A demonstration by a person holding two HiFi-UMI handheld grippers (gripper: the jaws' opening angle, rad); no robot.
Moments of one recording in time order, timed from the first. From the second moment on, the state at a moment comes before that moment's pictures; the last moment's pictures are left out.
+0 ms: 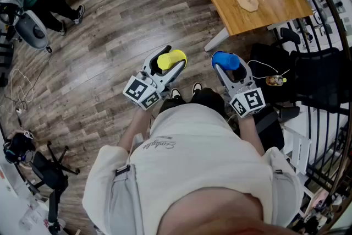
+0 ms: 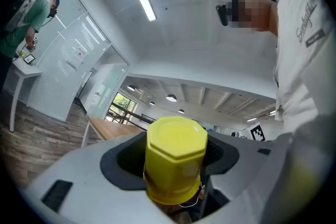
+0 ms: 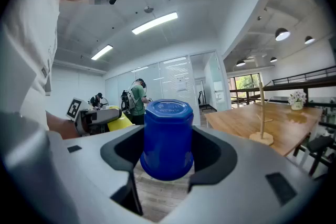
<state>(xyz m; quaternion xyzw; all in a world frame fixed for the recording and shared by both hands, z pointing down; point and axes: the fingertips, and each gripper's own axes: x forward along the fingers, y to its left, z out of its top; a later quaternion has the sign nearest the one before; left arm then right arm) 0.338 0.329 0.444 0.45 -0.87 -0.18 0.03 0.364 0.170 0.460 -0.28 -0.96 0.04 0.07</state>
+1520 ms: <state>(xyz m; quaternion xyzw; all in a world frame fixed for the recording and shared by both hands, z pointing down) 0.188 0.273 0.430 0.43 -0.89 -0.16 0.06 0.232 0.098 0.472 -0.27 -0.95 0.11 0.06</state>
